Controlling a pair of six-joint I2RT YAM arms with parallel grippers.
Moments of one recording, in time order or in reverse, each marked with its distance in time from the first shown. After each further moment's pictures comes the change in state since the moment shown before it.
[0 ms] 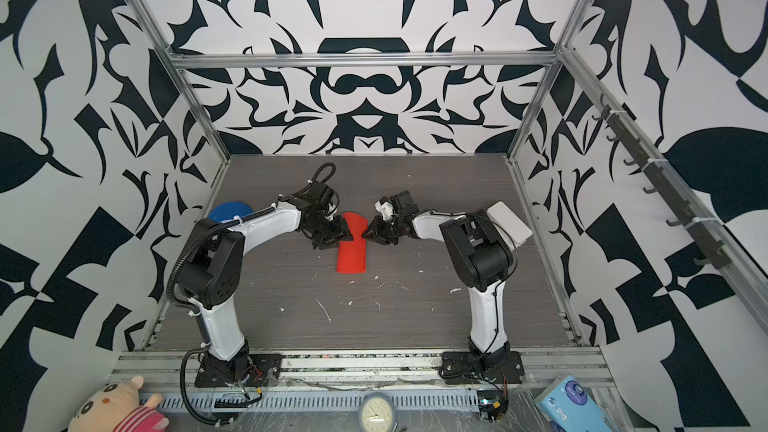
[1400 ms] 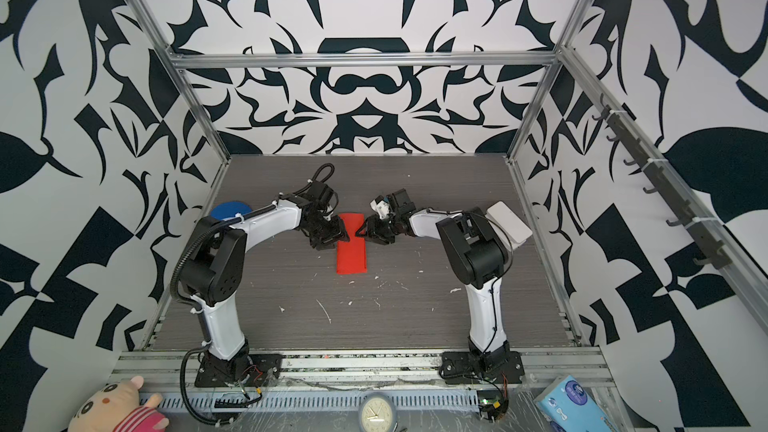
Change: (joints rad) left arm 0.015 0.012 0.023 -0.045 -0.031 -0.031; right arm 0.006 0.043 0.053 -0.014 -0.045 -0.028
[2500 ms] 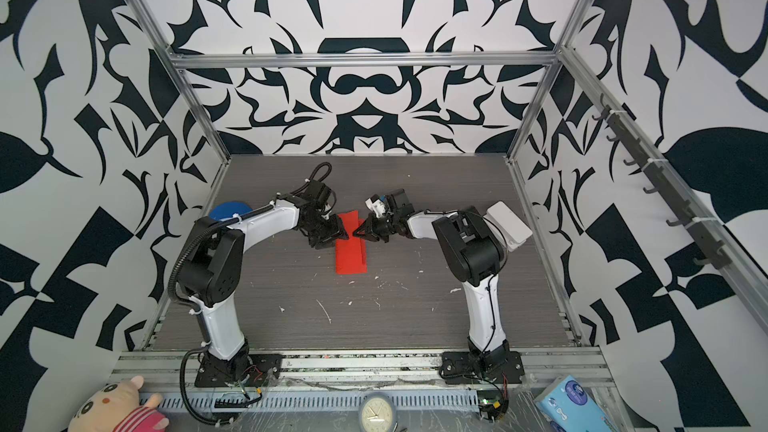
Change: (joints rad) left arm 0.010 -0.006 -0.008 0.018 0.005 -0.008; right arm 0.007 0.025 -0.012 0.153 -0.104 0.089
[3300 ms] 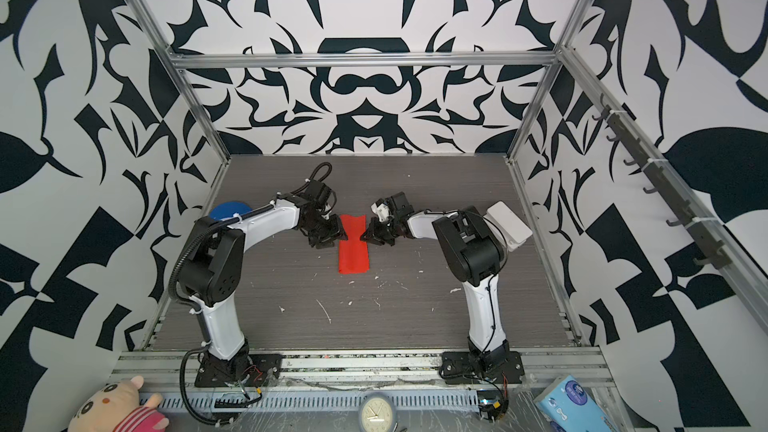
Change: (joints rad) left arm 0.000 0.014 0.009 -0.011 0.001 0.002; right arm 0.000 0.000 0.003 -0.128 0.146 -0.070
